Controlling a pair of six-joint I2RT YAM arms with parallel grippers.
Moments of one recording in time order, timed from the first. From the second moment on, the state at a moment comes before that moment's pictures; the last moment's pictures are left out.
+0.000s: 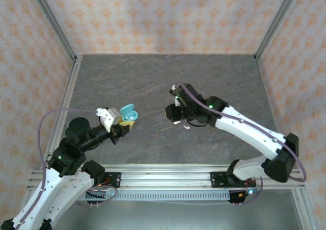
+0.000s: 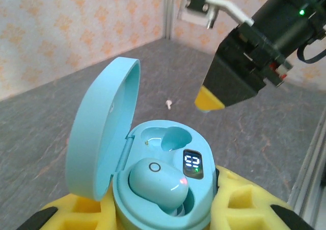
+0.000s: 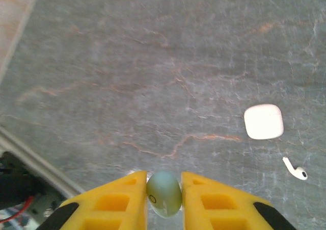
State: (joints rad) left arm -0.45 0.43 0.67 -0.47 0.36 0.04; right arm 0.88 1.30 1.27 -0.80 -0.03 0.55
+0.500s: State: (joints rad) left arm -0.47 0.58 0.65 -0.27 0.51 0.01; right arm 0.87 1.13 1.27 -0.66 -0.34 0.62
